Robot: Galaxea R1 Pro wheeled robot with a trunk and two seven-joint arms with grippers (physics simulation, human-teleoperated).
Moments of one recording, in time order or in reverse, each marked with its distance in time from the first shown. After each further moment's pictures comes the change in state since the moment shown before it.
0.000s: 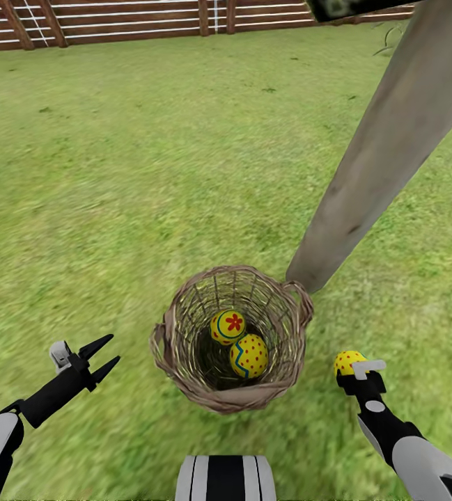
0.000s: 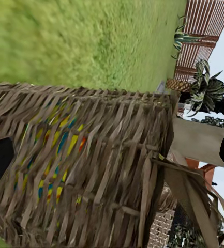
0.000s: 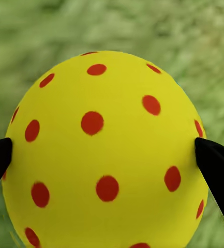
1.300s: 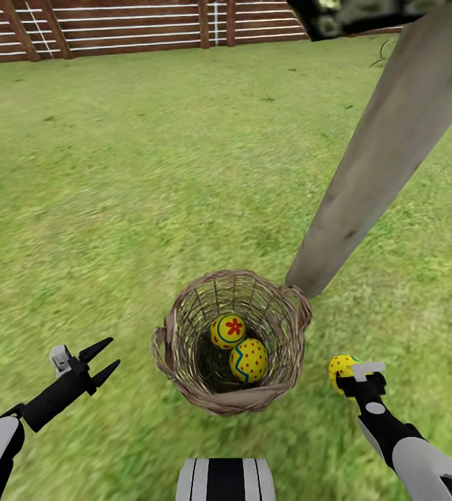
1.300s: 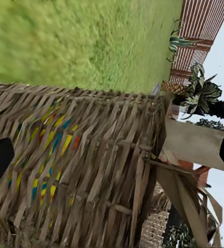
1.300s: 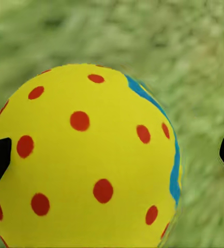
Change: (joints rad) left arm 0.000 0.000 0.001 0.040 0.001 0.000 -0.016; right arm 0.000 -0.001 0.000 0.016 -0.005 -0.011 0.010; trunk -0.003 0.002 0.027
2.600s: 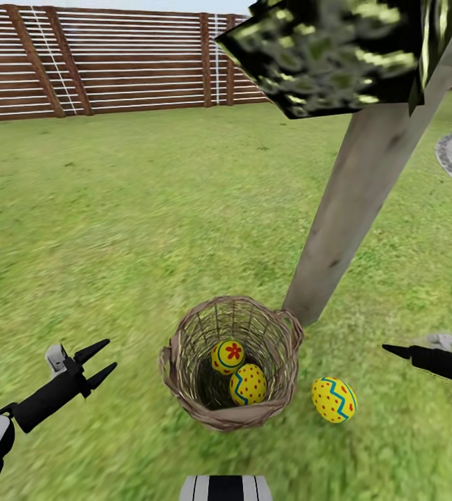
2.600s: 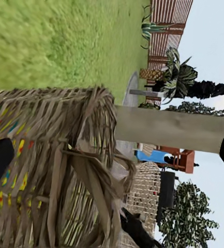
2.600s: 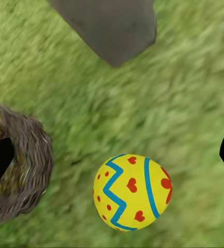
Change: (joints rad) left arm 0.000 0.035 0.003 -0.002 0.004 0.069 0.000; right arm 0.001 -0.273 -0.468 -0.554 -0.010 0.832 1.286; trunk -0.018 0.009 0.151
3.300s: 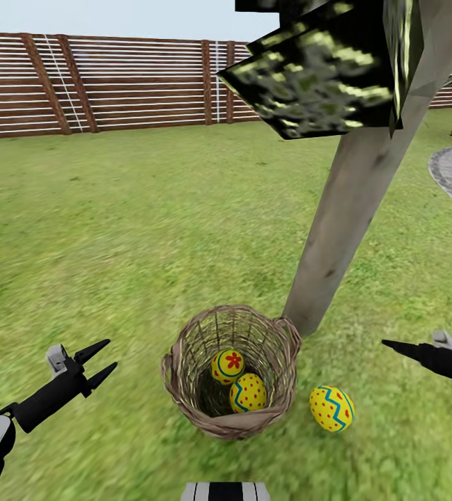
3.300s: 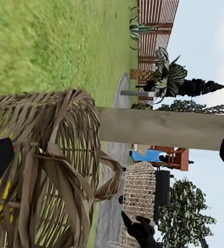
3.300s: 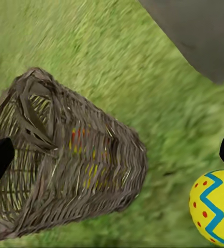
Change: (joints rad) left arm 0.000 -0.003 0.000 0.001 0.001 -0.003 0.000; right arm 0.011 -0.014 -0.057 -0.029 0.019 0.110 0.391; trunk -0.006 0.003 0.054
